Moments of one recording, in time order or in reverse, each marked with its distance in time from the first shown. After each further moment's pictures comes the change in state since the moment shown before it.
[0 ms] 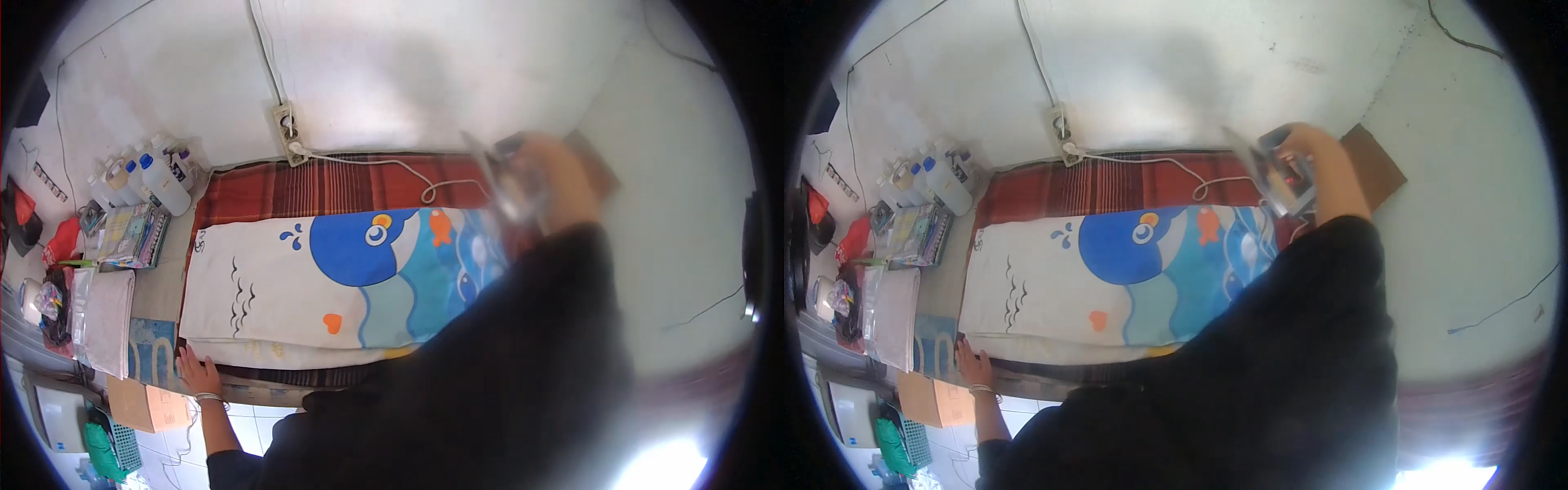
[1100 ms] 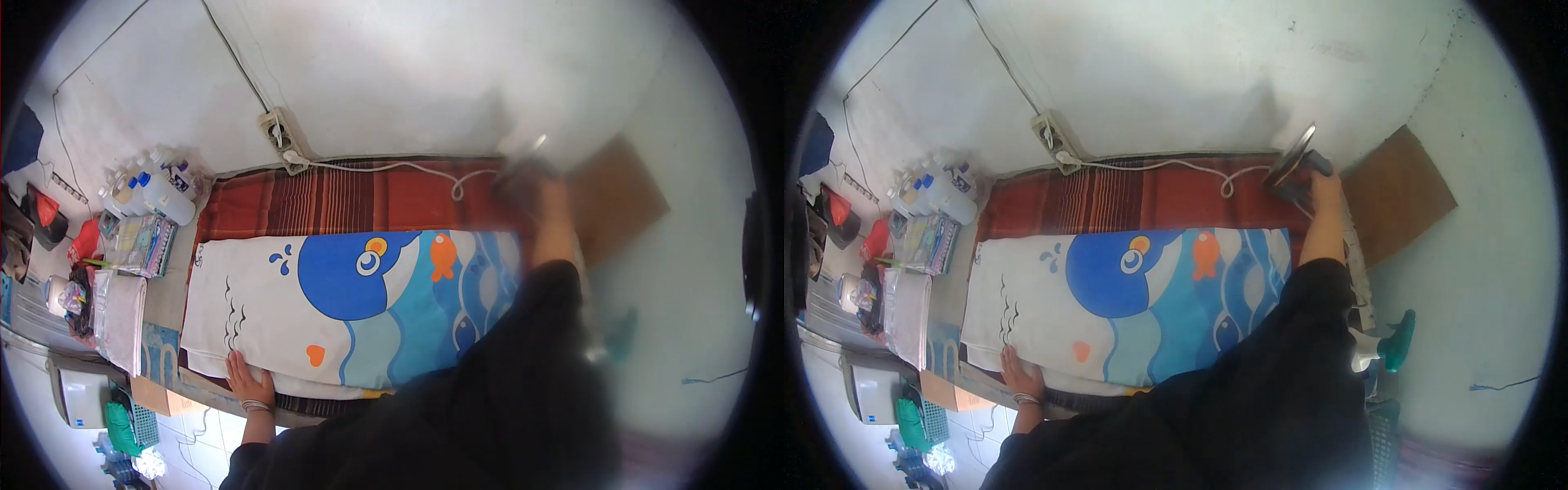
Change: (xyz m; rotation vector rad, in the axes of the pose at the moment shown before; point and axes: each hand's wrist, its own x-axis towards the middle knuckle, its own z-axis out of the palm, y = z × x) left_hand -0.069 0.152 0.022 -0.041 0.085 0.077; right_hand 0.145 0.151 0.159 1.209 0.544 0.241
